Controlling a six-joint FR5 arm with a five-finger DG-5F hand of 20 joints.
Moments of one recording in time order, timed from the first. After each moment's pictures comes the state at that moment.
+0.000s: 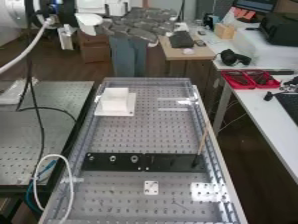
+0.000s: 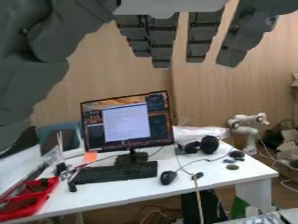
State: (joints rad) arm 1.56 -1.55 -1.79 -2.95 -1.48 -0.67
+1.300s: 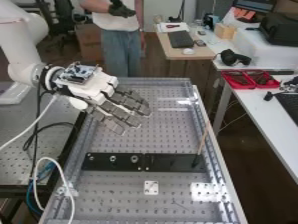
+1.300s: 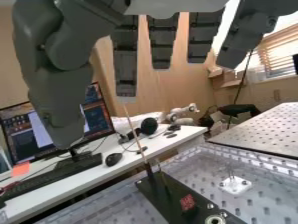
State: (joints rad) arm 1.69 -1.68 -2.18 -2.42 -1.01 -0.50
